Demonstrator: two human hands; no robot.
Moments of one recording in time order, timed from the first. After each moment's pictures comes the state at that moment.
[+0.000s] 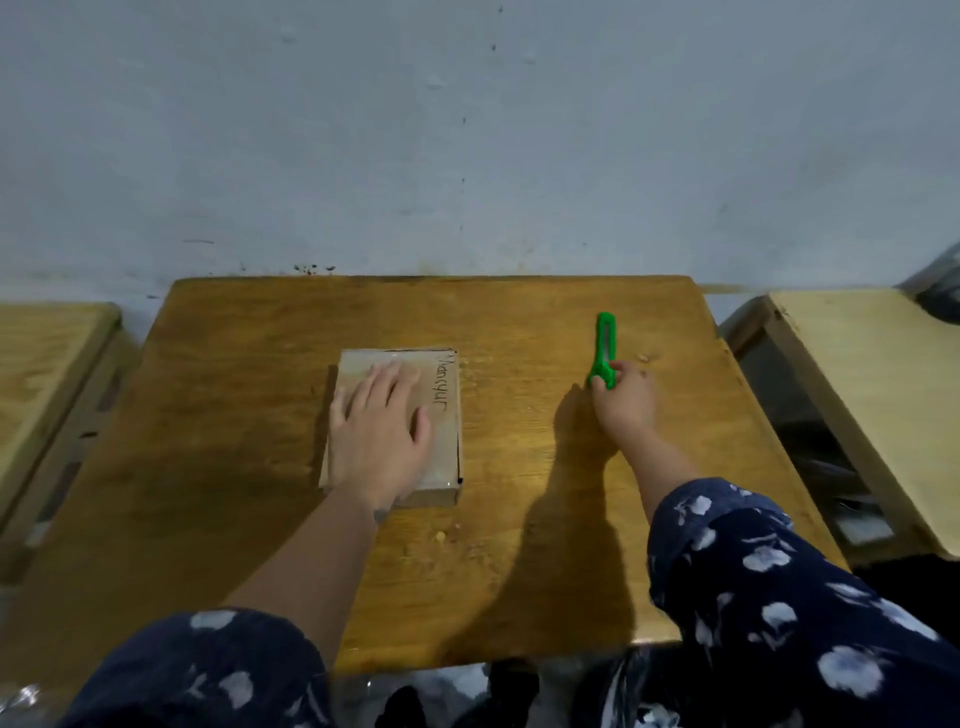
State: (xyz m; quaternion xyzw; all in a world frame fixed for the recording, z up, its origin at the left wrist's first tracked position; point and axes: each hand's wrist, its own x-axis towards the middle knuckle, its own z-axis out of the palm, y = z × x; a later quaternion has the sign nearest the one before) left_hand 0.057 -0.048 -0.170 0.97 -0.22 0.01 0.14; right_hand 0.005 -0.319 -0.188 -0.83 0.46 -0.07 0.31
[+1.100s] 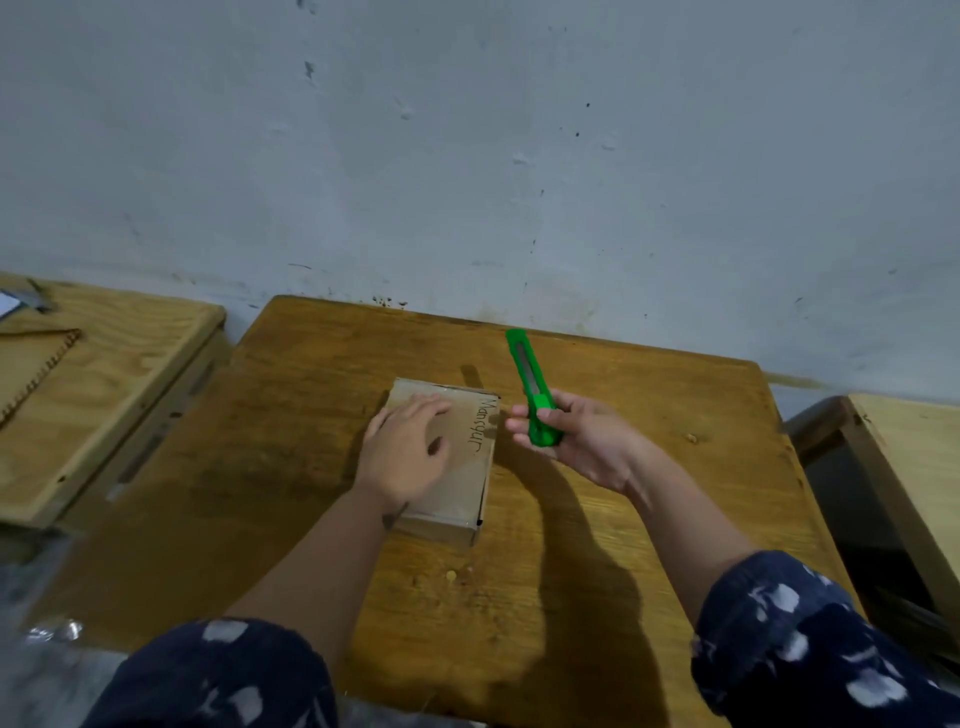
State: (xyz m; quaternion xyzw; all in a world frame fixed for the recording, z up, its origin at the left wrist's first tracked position) left_hand 0.070 -0.042 -0.153 0.95 -0.16 -0.03 0.26; right_hand 0.035 -0.265 -0.115 -0.48 0.16 0.18 0.84
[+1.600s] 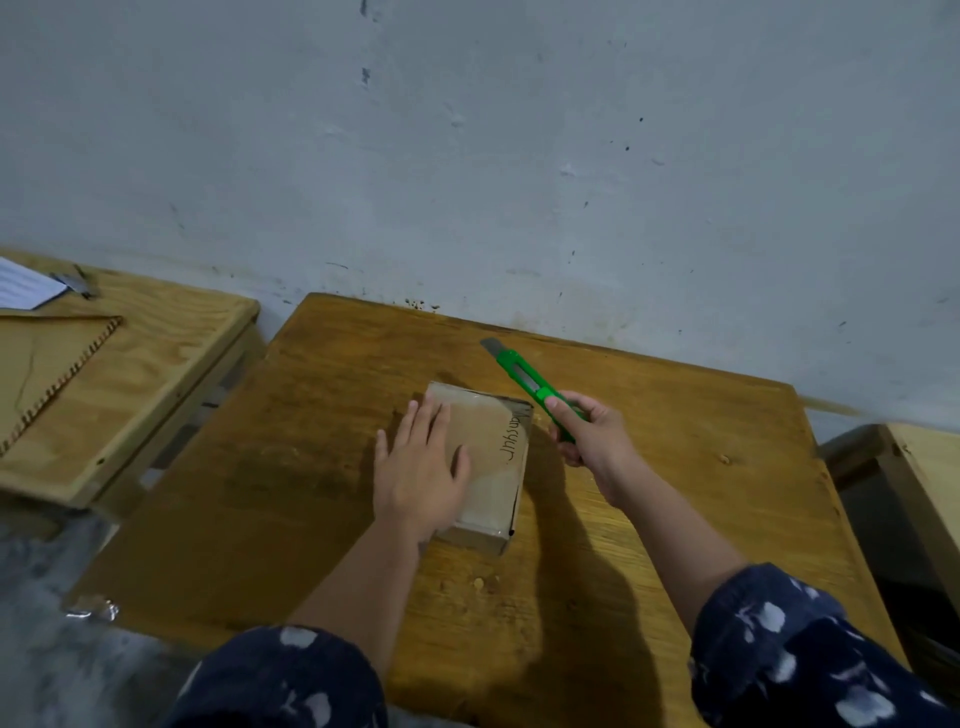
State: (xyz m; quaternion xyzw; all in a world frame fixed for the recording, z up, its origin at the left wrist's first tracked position) left_hand 0.053 -0.032 -0.166 0.98 -0.09 -0.04 0.16; right_hand 0.044 -0.229 -0.123 -0.70 0.20 0.04 0.69
